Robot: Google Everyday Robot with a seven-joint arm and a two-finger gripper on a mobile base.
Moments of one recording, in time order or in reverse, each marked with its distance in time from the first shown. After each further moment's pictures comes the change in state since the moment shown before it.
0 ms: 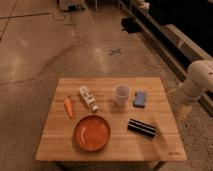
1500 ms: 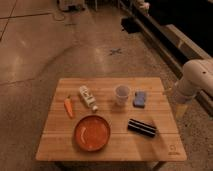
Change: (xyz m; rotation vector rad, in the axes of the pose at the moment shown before) arm -0.017 -0.016 0.011 0.000 0.013 -0.025
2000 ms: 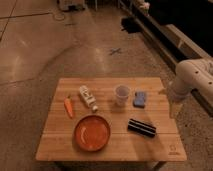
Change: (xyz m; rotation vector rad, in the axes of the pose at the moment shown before) arm -0.012 -0.010 0.006 0.004 0.012 -0.026
